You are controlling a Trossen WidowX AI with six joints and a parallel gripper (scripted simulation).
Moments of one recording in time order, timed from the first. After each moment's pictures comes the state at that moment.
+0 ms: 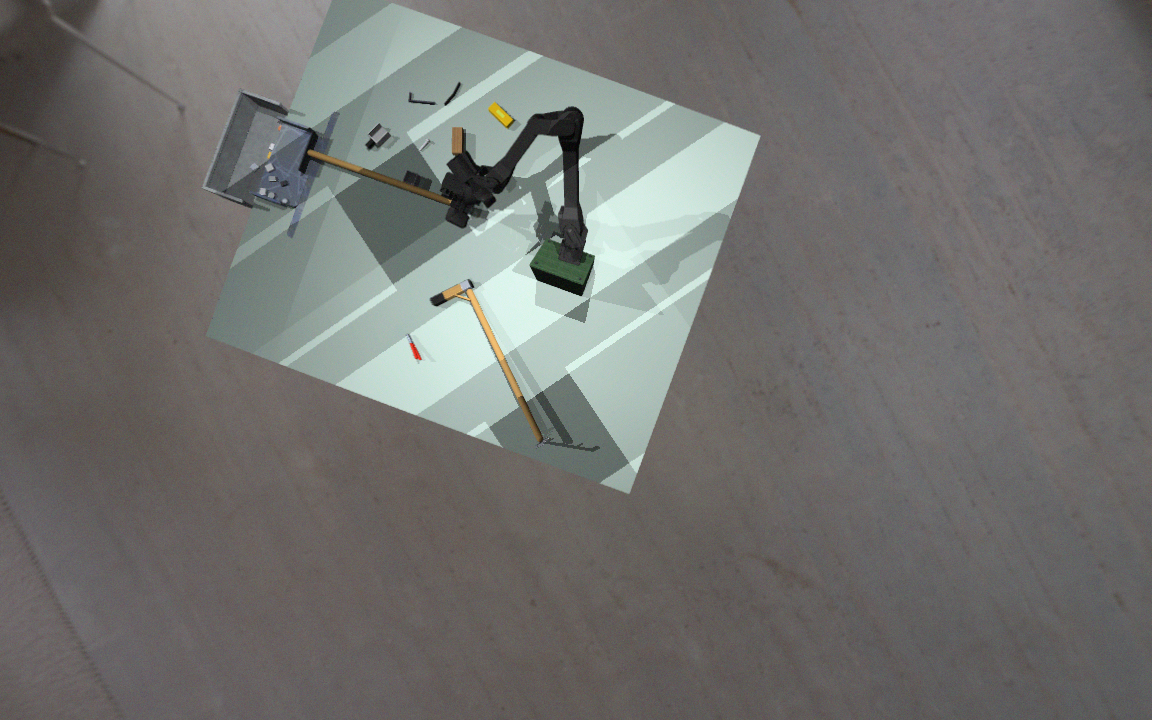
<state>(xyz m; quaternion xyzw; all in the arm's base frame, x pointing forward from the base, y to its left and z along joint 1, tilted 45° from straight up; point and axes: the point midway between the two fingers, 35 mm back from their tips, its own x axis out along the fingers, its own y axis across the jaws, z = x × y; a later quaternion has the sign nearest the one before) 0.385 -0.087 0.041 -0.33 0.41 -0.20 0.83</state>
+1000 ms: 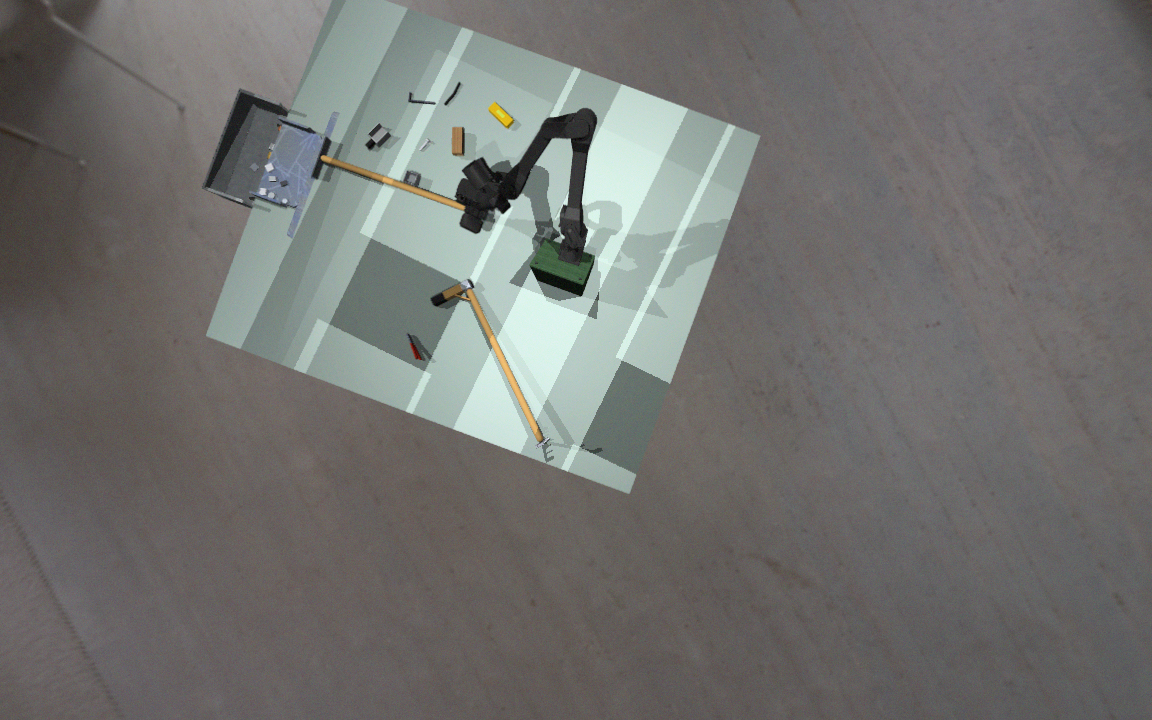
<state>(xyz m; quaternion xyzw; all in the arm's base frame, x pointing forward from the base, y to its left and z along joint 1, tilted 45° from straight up) 0.341 -0.085 0.037 -0.33 0.41 -0.20 0.83</state>
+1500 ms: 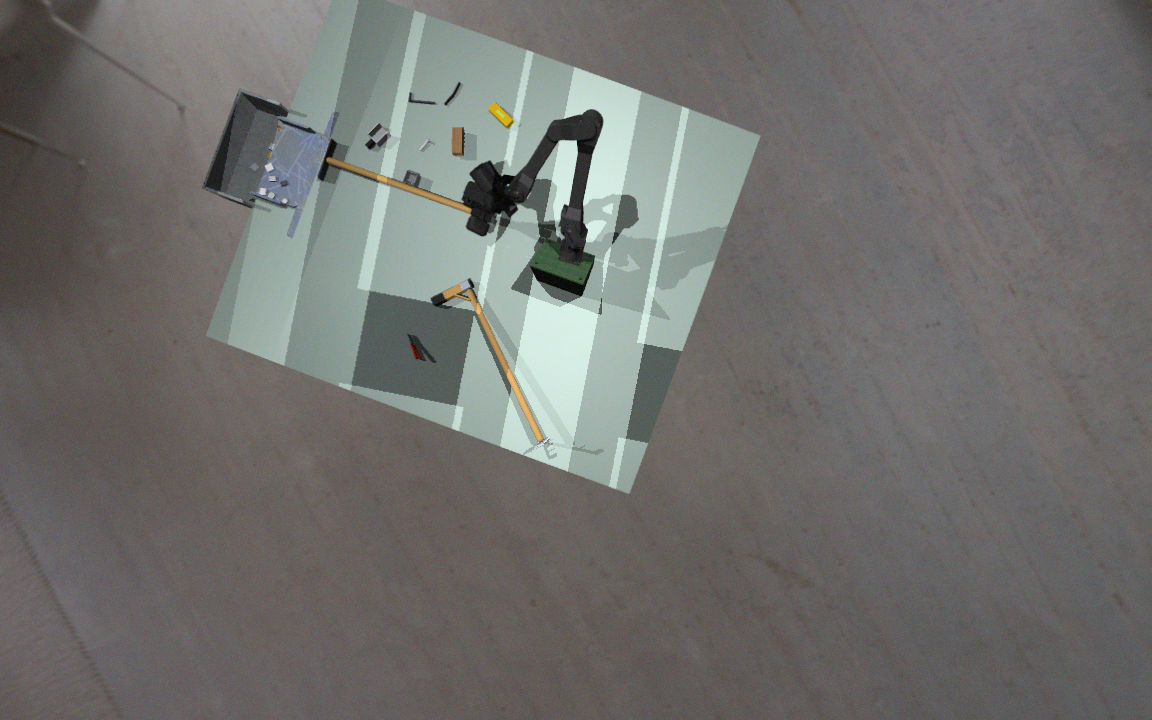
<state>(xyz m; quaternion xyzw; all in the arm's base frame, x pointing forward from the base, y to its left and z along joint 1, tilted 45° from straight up) 0.320 -0.084 0.034 -0.33 0.41 -0.20 0.83</state>
